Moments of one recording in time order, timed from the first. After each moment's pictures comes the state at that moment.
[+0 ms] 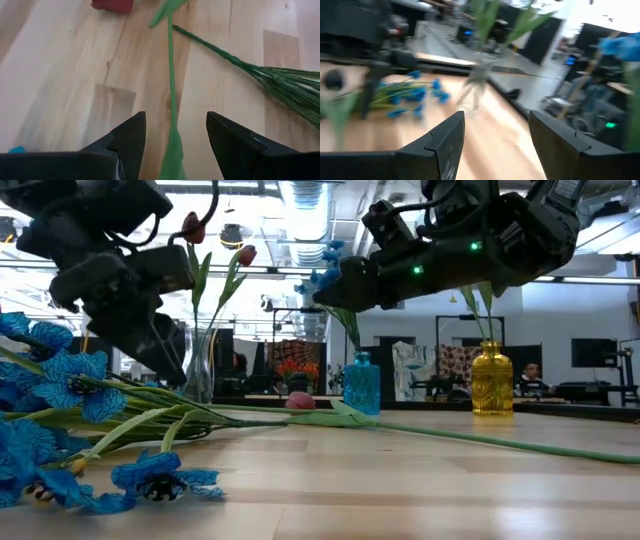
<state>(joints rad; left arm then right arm) -0.17 1.22 0.45 -0.09 -0.14 -0.37 0.10 1.80 0.73 1.02 0.63 -0.28</state>
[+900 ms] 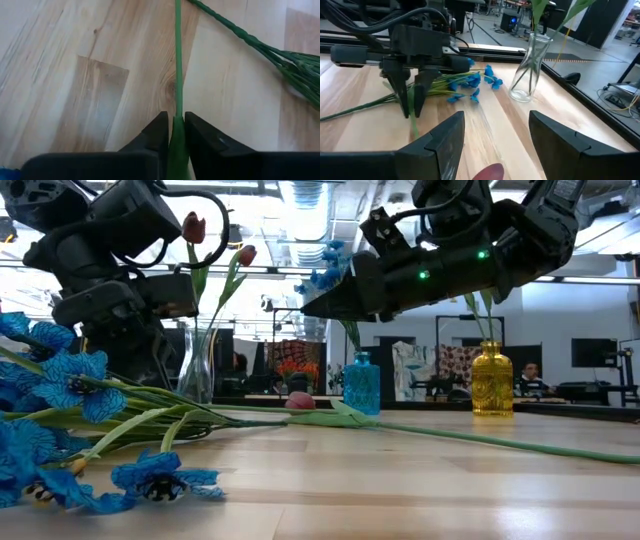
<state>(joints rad) -0.17 1.34 0.45 -0.05 -0.11 -0.45 0.09 1.80 0.73 0.90 0.39 -0.09</state>
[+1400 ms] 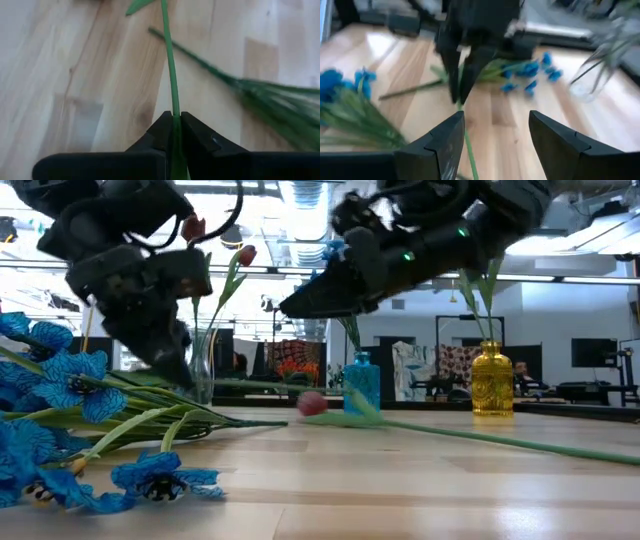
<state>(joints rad) -0.17 1.34 0.52 -0.05 -0.06 -0.42 0.09 1.80 0.92 0.54 0.13 -0.08</state>
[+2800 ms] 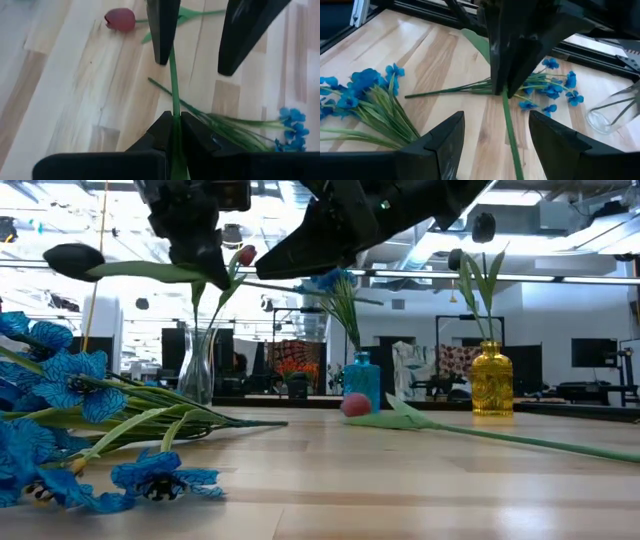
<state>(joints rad) -0.13 1.34 1.01 -0.63 -0.06 -0.39 0.11 1.80 1.18 0.17 0.02 -0.22</state>
